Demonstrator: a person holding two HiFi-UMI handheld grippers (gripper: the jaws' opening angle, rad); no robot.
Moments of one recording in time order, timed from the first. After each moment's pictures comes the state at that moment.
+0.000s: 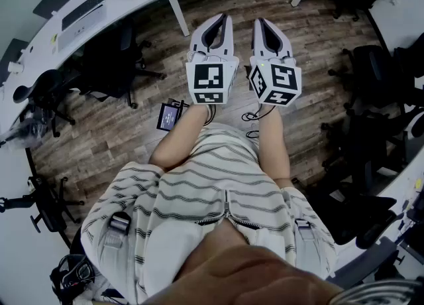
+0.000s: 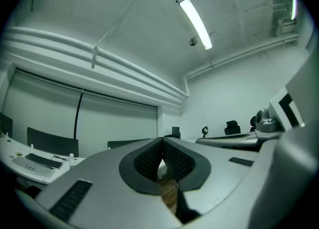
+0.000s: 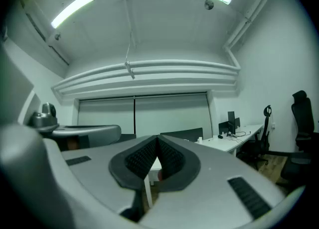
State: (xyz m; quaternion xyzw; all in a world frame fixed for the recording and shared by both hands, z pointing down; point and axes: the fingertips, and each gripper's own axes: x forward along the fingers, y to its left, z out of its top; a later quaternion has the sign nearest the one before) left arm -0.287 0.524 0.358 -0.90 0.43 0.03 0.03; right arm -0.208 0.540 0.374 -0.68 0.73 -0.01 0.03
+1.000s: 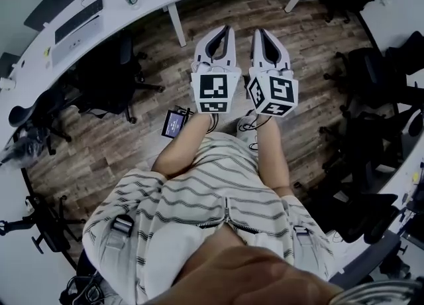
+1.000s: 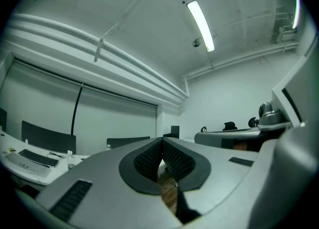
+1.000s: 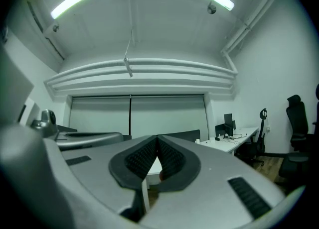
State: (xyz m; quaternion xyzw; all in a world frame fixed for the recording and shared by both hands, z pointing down) left arm -0.338 0.465 0.382 -0.91 0.41 0.03 0.01; right arm -0.264 0.489 0.383 -0.71 0.70 0.00 0.03
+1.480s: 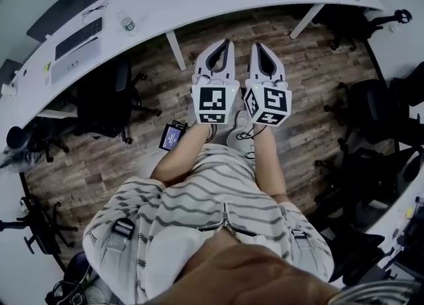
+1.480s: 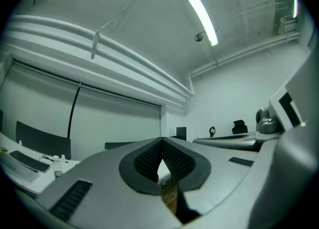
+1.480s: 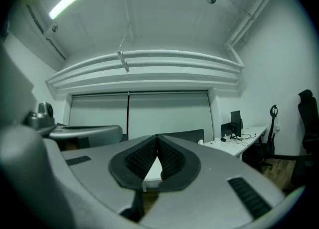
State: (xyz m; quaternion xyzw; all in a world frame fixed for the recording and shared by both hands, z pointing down) left arm -0.253 0.345 0.393 -0.90 0.43 0.04 0.03; right arm -0.179 0.359 0.407 -0.69 0.72 0.01 0.02
